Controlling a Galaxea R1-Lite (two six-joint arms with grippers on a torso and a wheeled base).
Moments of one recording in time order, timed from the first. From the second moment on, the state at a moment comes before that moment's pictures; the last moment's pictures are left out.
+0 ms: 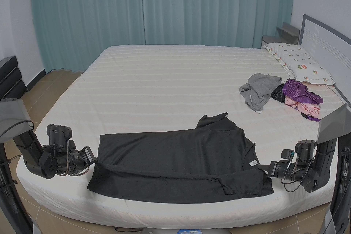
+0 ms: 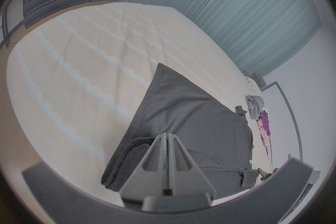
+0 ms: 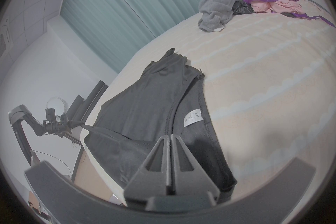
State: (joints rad) left arm 0.01 2.08 -0.52 -0.78 -0.21 -0.59; right arm 0.00 2.39 -0.32 -1.43 0.51 0.32
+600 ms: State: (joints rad) left arm 0.01 1.92 -0.37 -0.77 -0.14 -0.59; right arm -0.01 2.28 -0.15 -1.55 0.53 0.38
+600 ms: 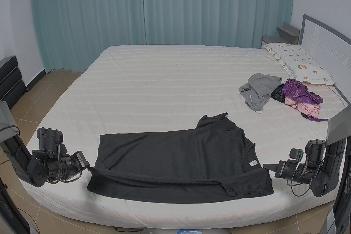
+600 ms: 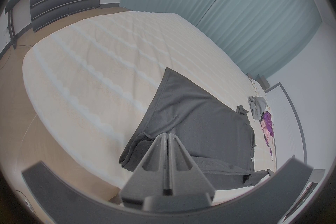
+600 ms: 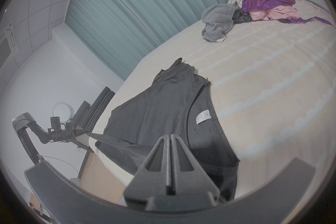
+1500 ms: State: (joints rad) left arm 0.01 1.66 -0.33 -0.48 -0.14 -0.58; right arm -0.06 2.05 -0.02 -1.55 0.57 0.42
